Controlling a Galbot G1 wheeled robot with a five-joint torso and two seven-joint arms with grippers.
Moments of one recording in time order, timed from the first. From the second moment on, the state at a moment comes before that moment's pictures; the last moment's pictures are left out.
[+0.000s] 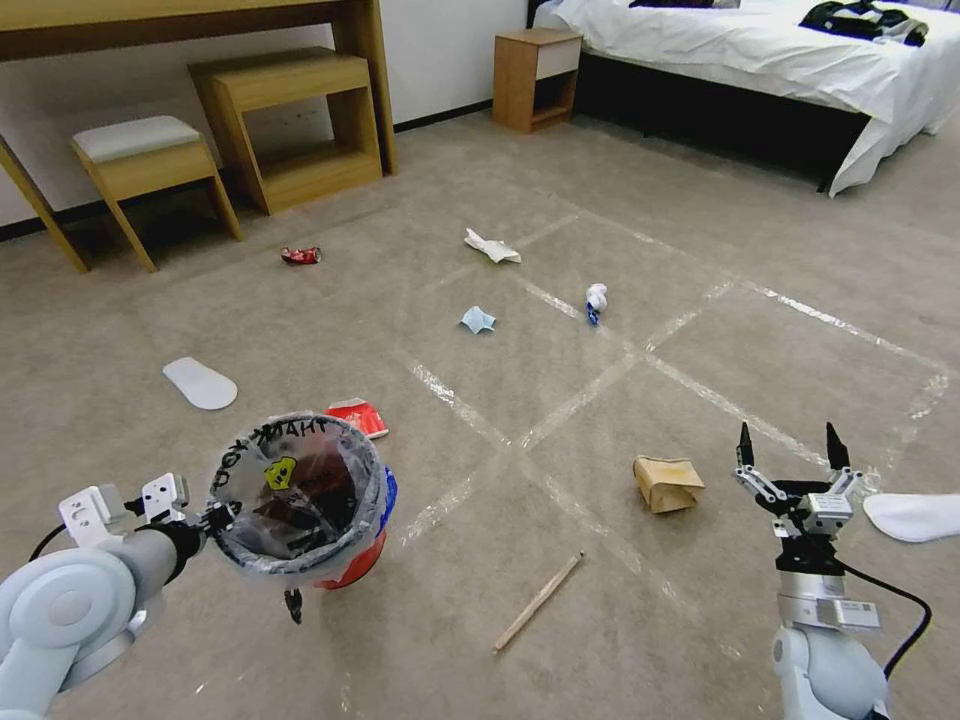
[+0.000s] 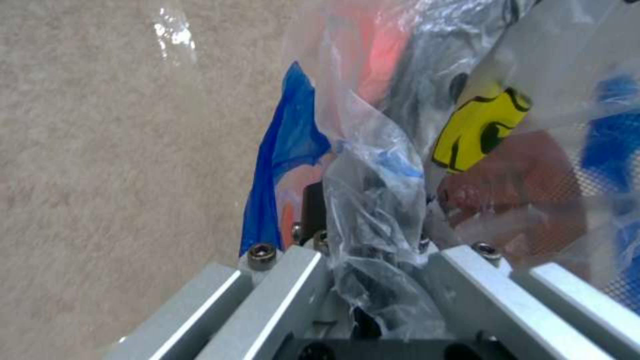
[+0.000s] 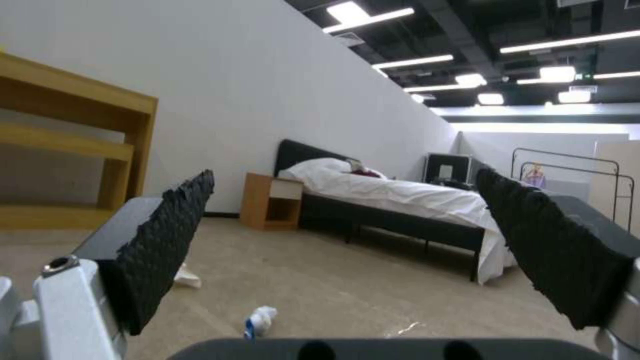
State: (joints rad) left arm 1.47 -0.96 -0.82 -2.15 -1.46 0.74 -0.72; right arm -1.33 1.47 0.93 1.64 0.19 0.68 -0.29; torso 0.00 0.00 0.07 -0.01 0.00
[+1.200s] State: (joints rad) left arm 1.48 -0.97 -0.82 -2.16 -1.46 0.74 -0.72; right arm -1.50 0.97 0.86 1.65 0.15 0.73 -0.65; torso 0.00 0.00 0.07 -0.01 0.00
